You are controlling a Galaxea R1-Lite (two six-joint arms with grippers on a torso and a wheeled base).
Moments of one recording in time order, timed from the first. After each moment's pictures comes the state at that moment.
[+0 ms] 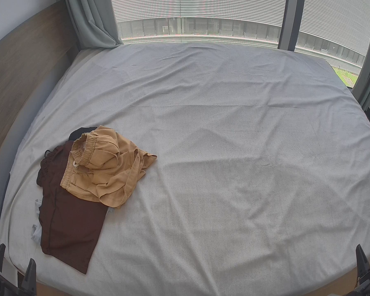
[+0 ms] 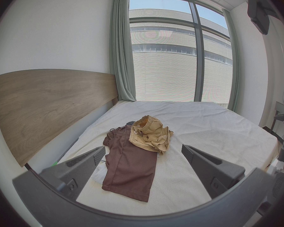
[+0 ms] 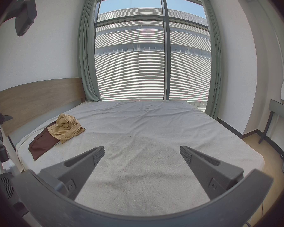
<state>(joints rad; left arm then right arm) 0.00 0.02 -0.02 0.00 0.03 -0.01 0.00 0.02 -0.02 0.00 0.01 0.00</state>
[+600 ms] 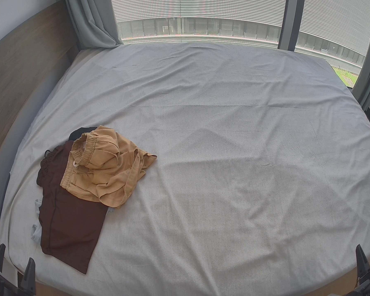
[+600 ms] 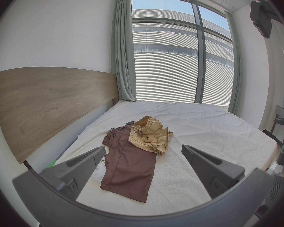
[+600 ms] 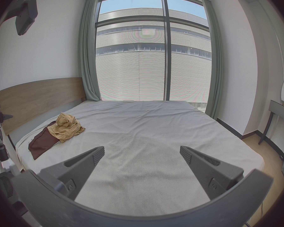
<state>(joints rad) 0.00 0.02 -0.02 0.00 0.03 -0.03 0.00 0.02 -0.02 0.00 0.01 -0.01</state>
